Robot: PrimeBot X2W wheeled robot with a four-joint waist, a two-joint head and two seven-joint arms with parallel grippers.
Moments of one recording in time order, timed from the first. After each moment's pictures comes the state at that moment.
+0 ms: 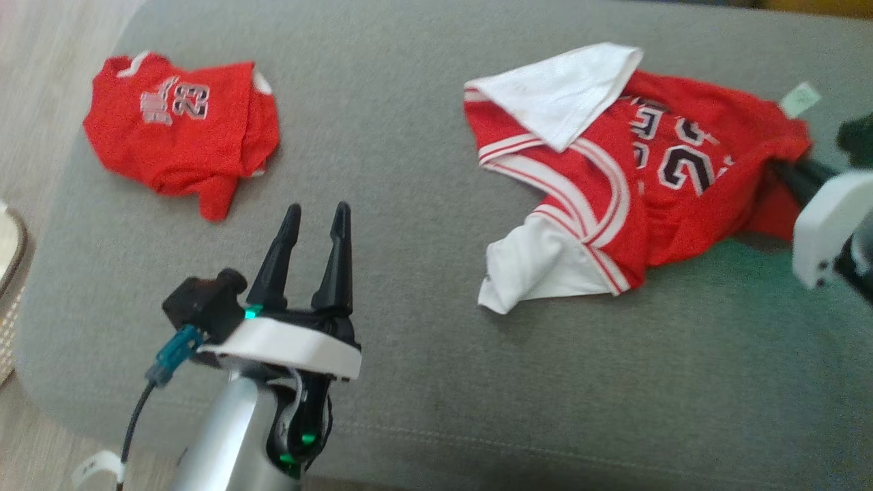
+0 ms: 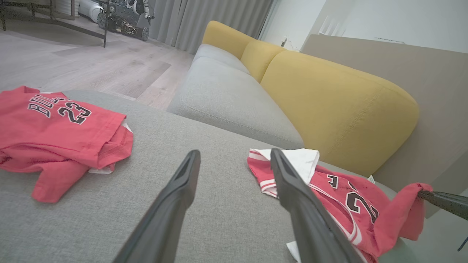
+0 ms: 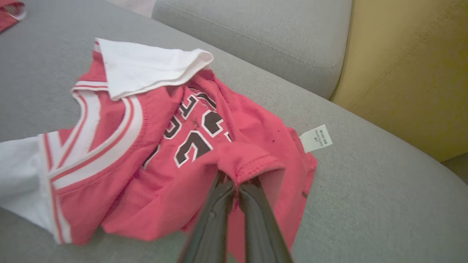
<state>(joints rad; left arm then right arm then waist) -0.19 0.04 -0.34 0.13 -0.48 0.00 -0.26 -0.47 -0.65 0.38 0.26 0.48 0.12 0.41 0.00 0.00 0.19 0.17</state>
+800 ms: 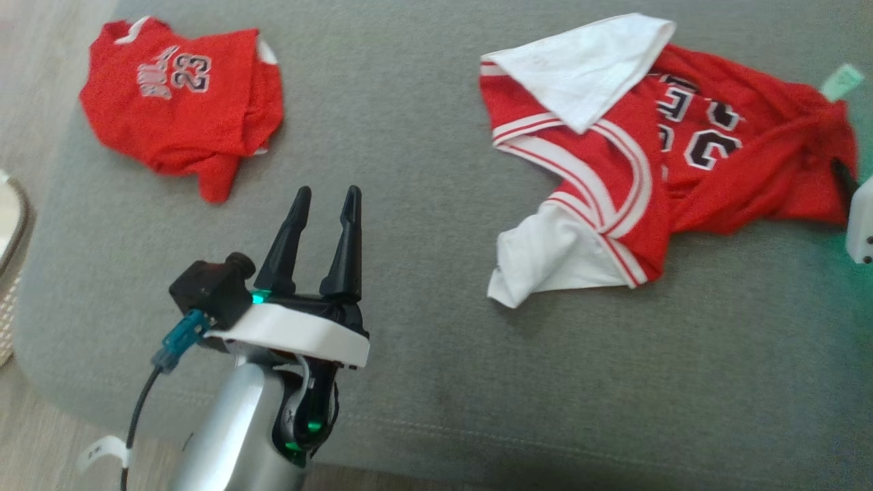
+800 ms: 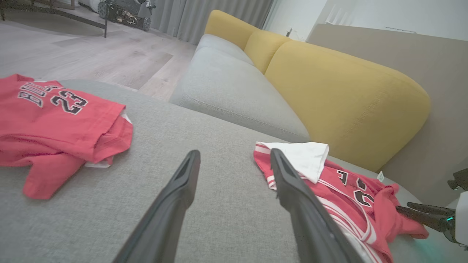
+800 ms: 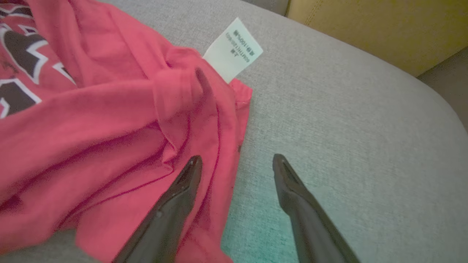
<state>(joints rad) -0.24 0.04 -0.37 0.14 -0.49 0.00 -0.26 -0.77 -0.61 0.49 0.94 0.46 0.12 0.23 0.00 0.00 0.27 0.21</state>
